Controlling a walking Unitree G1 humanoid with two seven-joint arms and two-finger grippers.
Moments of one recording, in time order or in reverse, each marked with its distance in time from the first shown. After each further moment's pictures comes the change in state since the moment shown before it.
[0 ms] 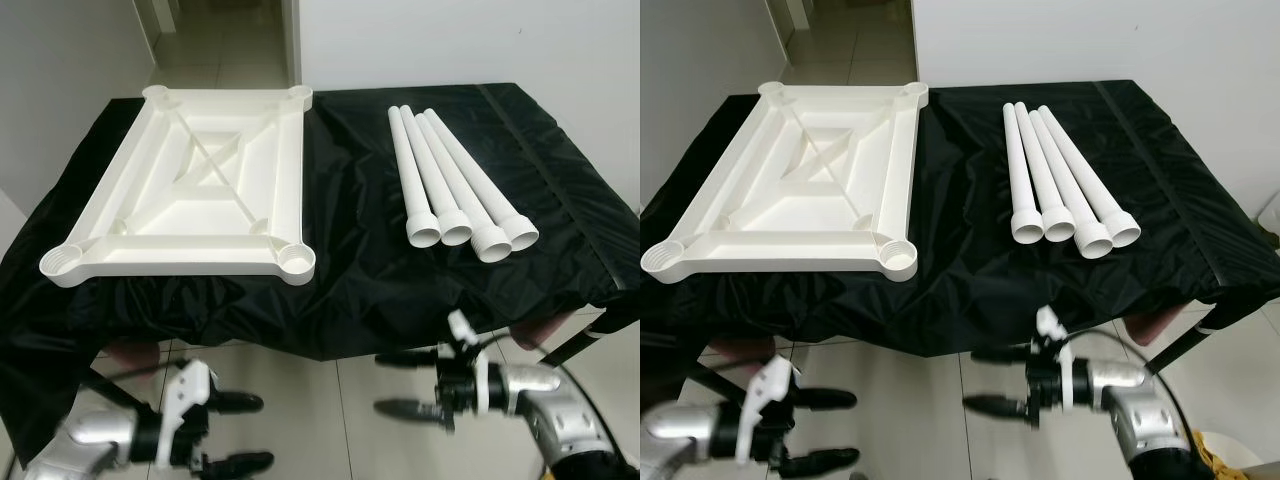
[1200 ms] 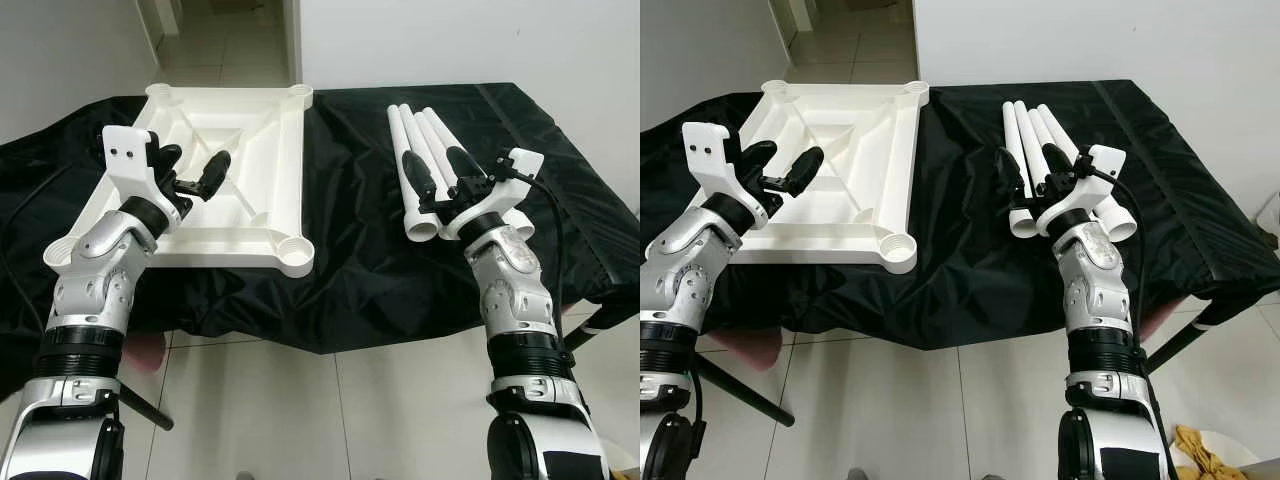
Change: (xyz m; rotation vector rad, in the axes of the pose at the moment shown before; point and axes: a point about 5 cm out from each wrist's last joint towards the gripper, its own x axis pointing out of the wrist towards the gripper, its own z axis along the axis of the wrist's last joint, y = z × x) left arm -0.035 0.134 0.152 0.145 -0.535 1.048; right arm 0.009 -0.091 0.125 -0.176 -0.580 -1.038
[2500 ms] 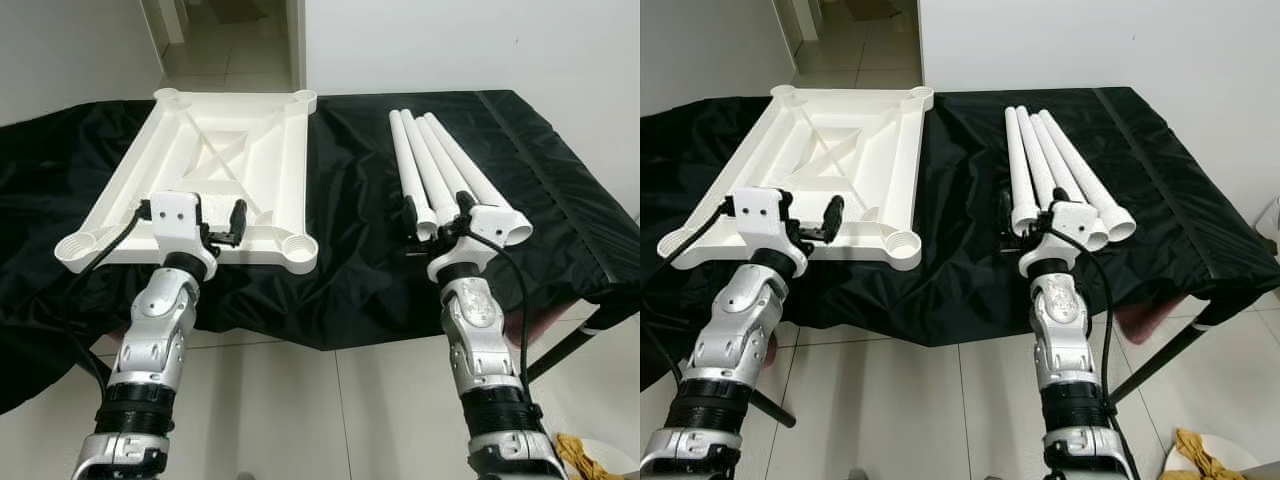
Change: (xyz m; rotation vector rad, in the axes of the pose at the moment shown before) left arm -0.032 -0.036 -0.056 0.053 0.002 0.257; right arm -0.053 0.028 -0.043 -0.250 0.016 -0.245
